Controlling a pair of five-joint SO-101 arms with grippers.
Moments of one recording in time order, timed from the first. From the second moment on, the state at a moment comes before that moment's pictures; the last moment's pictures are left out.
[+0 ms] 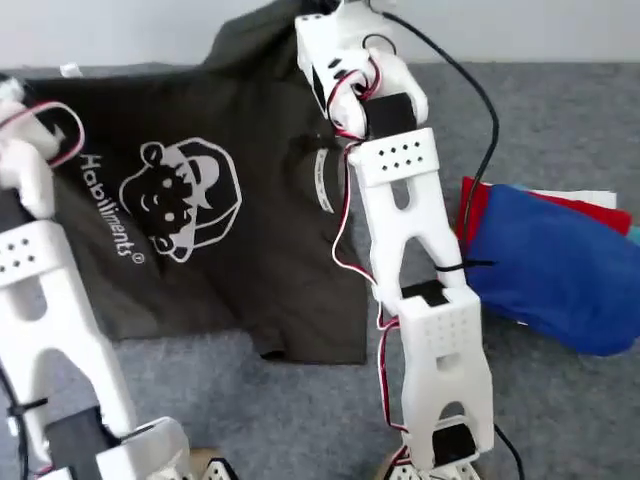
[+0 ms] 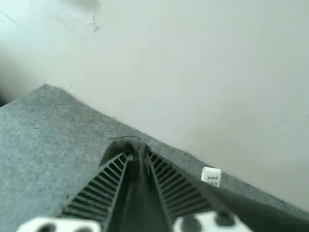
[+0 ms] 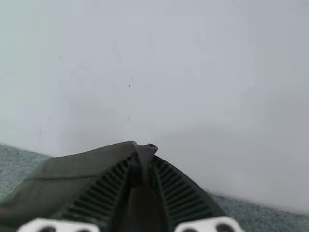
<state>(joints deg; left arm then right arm) -26.5 -12.2 1.6 40.9 17.2 -19.6 42.3 -71.3 48.1 -2.9</state>
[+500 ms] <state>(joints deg) -28.6 -10.9 12.8 60.8 4.7 -24.5 45.5 -87.6 85.8 7.2</state>
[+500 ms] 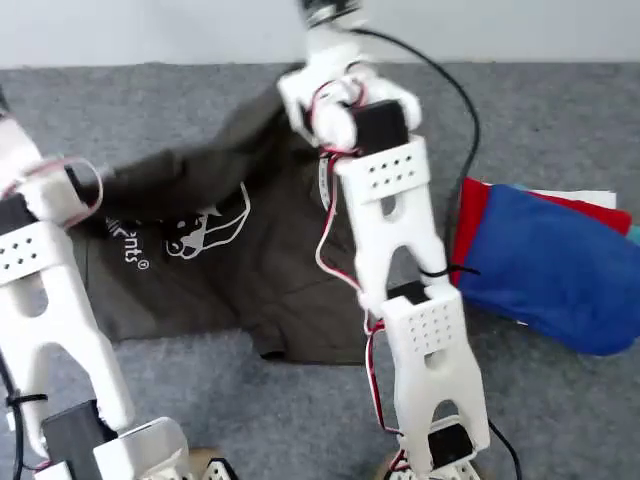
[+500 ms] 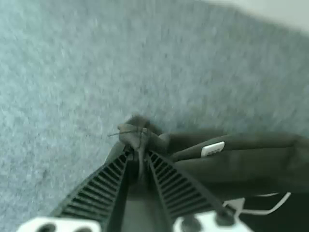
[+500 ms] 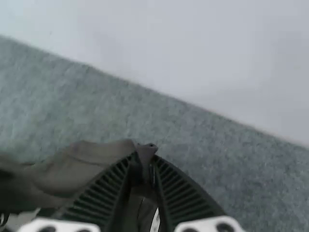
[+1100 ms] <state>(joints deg) -32.4 -10.9 47.5 39.3 -5.2 -27.5 26.9 -59.9 100.5 16.6</state>
